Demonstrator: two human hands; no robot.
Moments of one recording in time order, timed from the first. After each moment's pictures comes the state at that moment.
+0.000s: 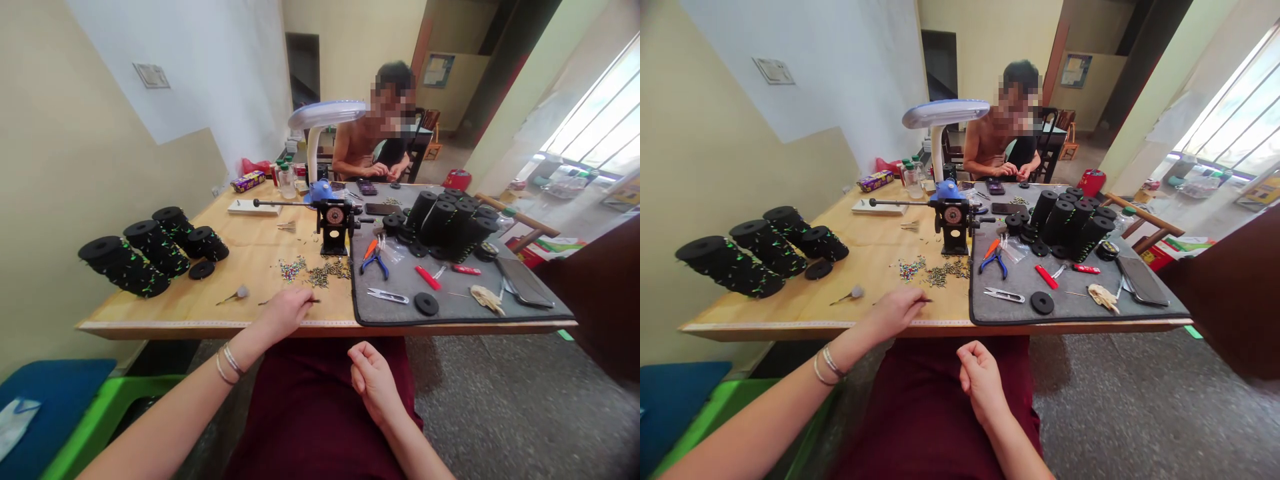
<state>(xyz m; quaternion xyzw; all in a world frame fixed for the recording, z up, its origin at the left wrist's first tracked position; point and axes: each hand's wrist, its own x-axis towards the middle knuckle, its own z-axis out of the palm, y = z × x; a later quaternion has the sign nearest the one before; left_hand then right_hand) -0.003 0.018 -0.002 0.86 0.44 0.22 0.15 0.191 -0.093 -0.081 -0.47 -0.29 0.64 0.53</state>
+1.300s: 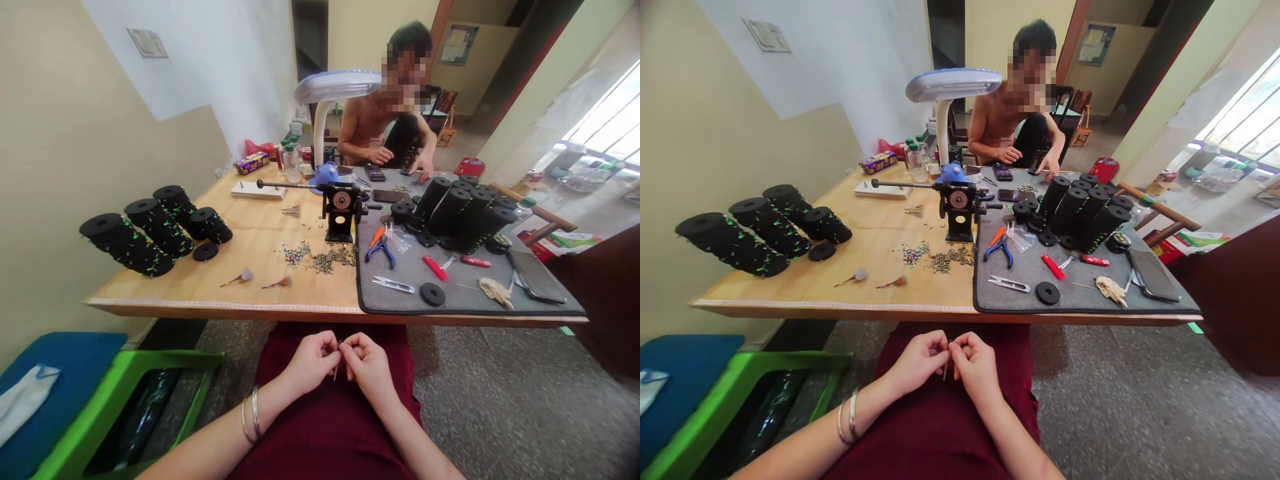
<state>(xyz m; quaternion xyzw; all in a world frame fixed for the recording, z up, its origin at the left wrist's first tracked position) 0.047 -0.075 -0.074 0.54 0.47 0.31 0.62 0.186 -0.098 -0.081 -0.57 -0.47 0.51 0.44</state>
